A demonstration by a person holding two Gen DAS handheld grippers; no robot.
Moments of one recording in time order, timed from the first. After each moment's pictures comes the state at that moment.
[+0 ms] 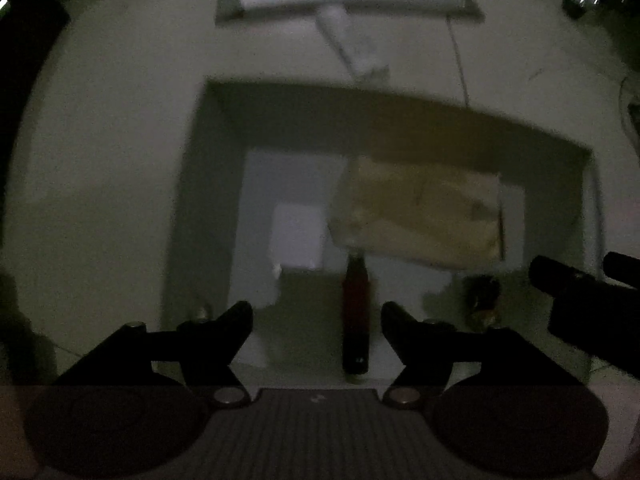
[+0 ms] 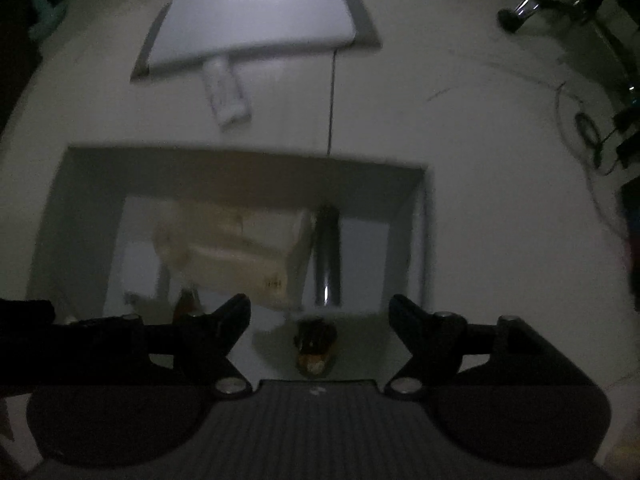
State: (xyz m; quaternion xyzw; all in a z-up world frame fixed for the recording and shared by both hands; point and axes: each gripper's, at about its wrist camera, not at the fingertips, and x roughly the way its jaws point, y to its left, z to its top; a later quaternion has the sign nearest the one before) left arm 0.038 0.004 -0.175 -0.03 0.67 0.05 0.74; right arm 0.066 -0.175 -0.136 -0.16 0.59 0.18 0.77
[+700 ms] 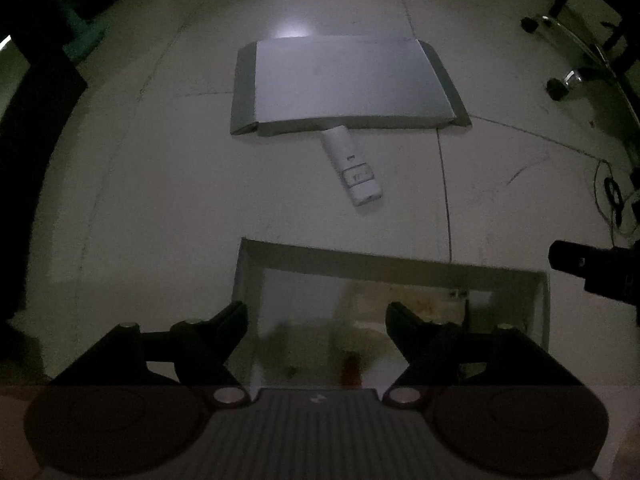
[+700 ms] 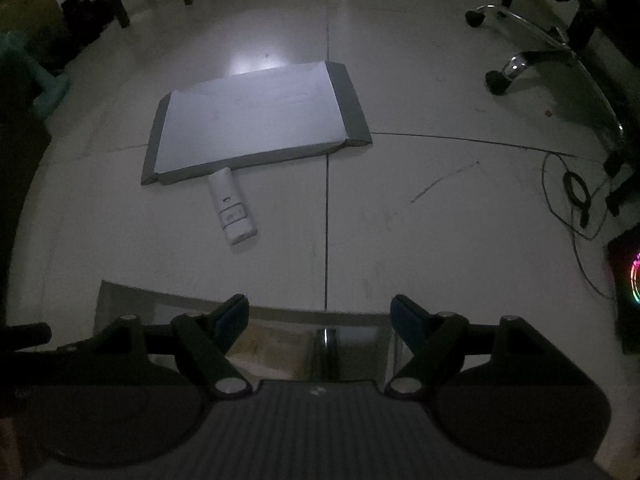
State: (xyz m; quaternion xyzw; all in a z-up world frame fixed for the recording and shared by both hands) left arm 0.110 0.018 -0.089 -0.06 0.61 0.05 0.79; right arm 0.152 -0.154 -0.053 -0.11 0.55 0.18 0.80
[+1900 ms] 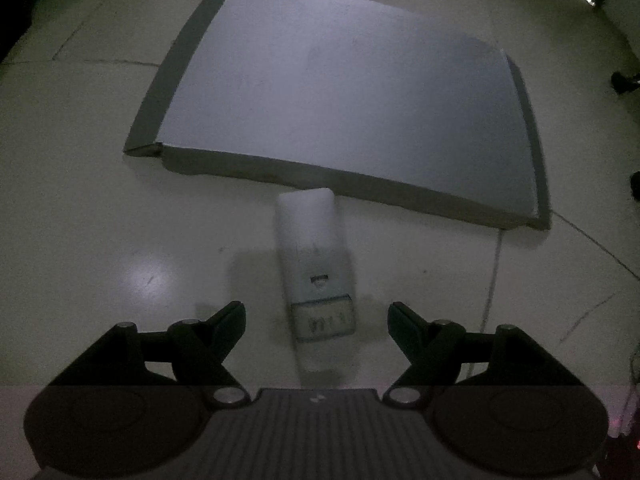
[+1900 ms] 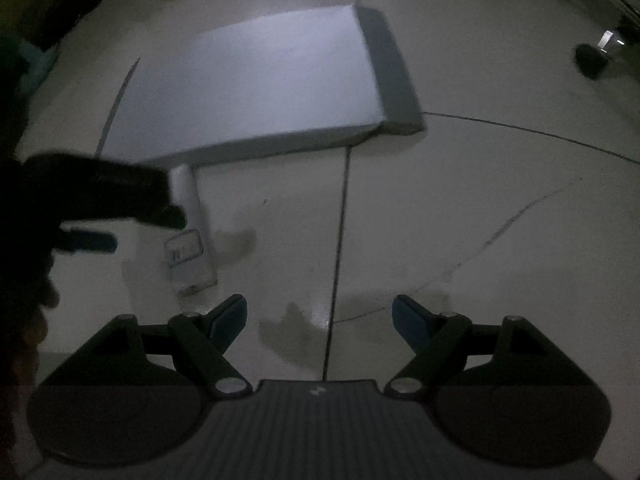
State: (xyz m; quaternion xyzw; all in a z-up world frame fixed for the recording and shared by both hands) left arm 0.326 0.011 -0.281 -0.16 0.64 0.11 0.75; right arm 0.283 -0.118 -0.240 -0.12 0.59 0.24 0.76
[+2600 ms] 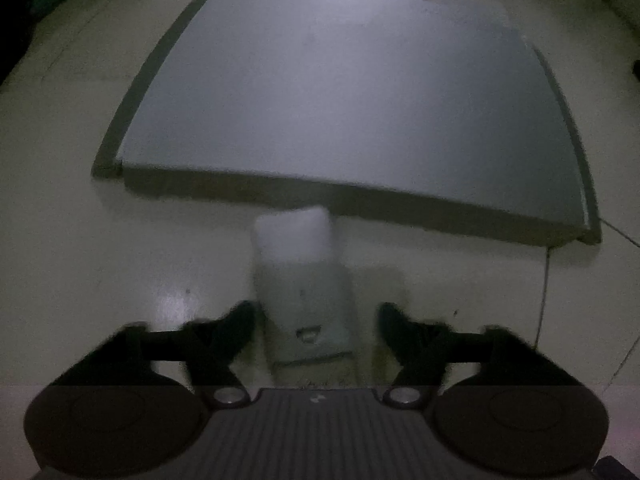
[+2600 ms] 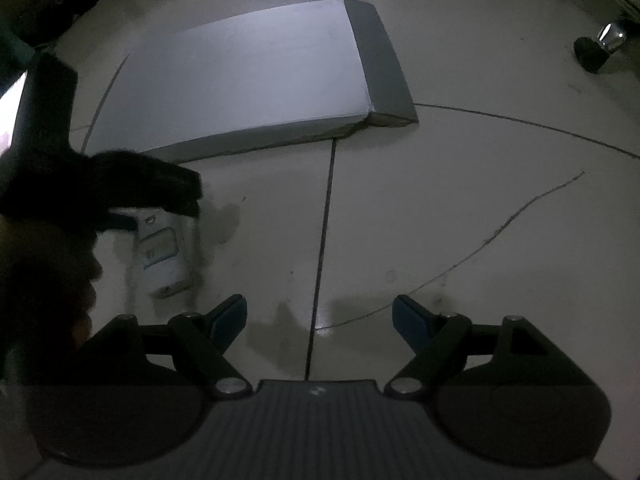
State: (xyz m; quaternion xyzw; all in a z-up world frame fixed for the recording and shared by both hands) left arm 0.340 -0.011 -0.325 -0.11 0.61 0.14 0.77; right arm 0.285 -0.134 -0.254 -0.10 0.58 0.23 0.77
